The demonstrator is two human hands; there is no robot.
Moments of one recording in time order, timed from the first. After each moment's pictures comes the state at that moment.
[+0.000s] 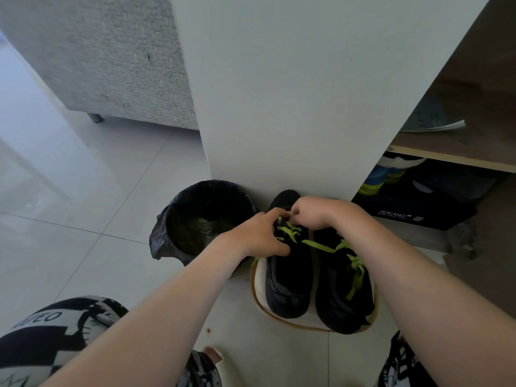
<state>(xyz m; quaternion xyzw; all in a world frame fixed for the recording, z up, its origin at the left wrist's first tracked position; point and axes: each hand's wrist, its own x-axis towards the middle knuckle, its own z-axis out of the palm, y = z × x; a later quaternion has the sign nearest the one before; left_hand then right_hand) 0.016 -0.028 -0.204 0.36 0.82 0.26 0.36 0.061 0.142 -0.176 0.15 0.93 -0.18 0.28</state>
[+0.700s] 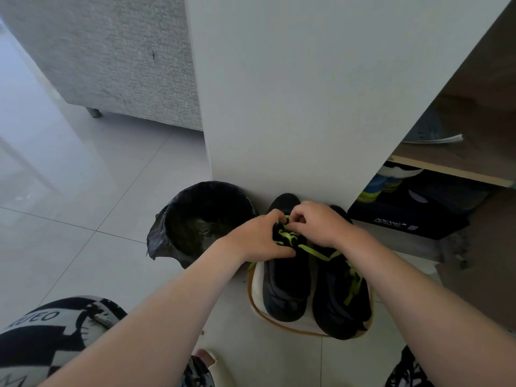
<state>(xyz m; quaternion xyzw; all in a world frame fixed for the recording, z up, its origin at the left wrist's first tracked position) 0.017 -0.037 -0.207 0.40 0.82 0.27 0.29 0.088 0.134 -0.183 0.13 0.96 -0.22 0.11</state>
